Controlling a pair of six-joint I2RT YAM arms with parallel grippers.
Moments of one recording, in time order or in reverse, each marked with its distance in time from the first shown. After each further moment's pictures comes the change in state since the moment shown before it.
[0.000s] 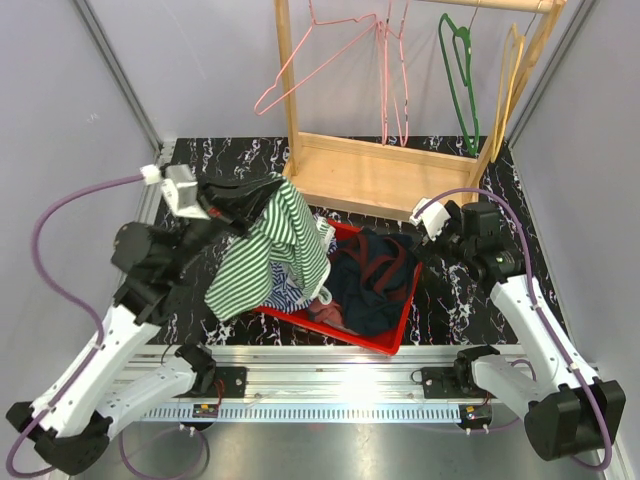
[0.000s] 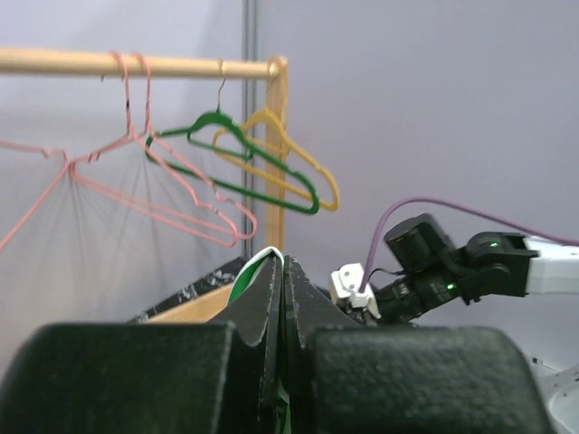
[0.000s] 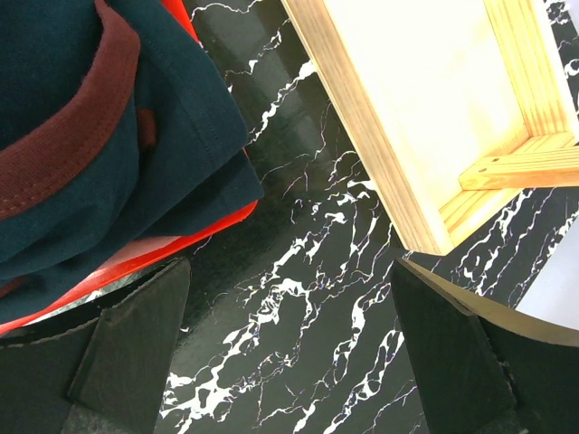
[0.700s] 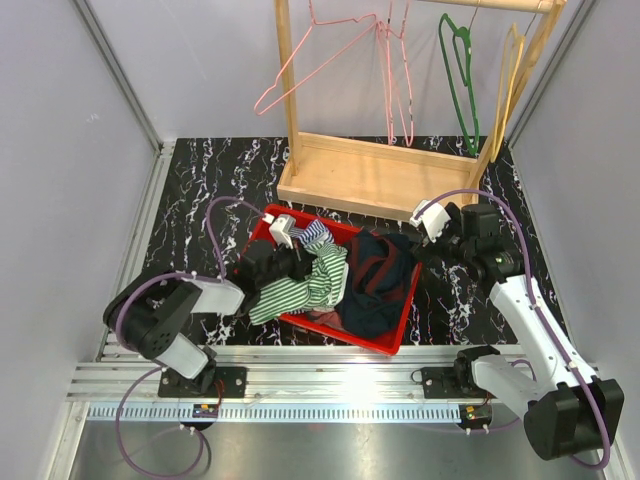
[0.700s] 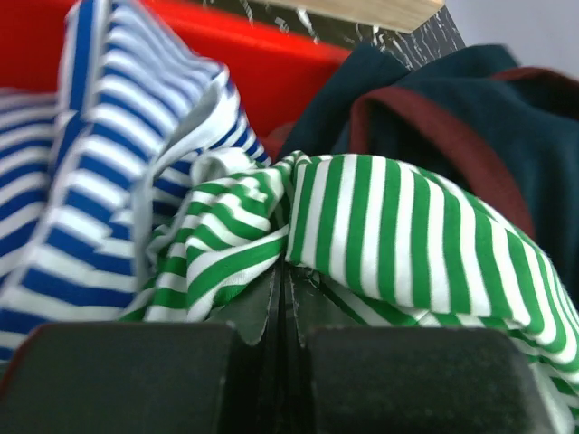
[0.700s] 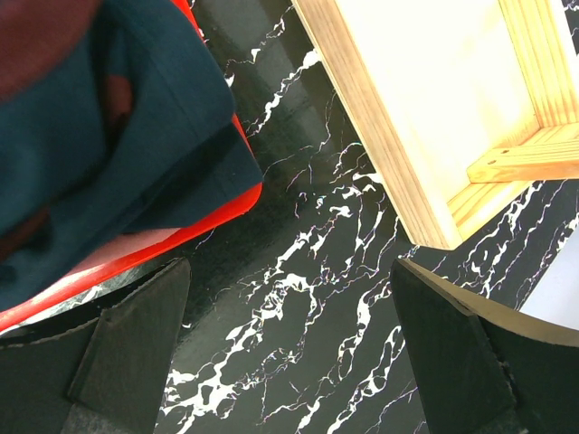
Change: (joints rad) left arm 0.000 0.753 -0.595 0.555 -0.064 -0.359; right arm -0.008 0.004 -0.017 0.002 0.000 -0.001
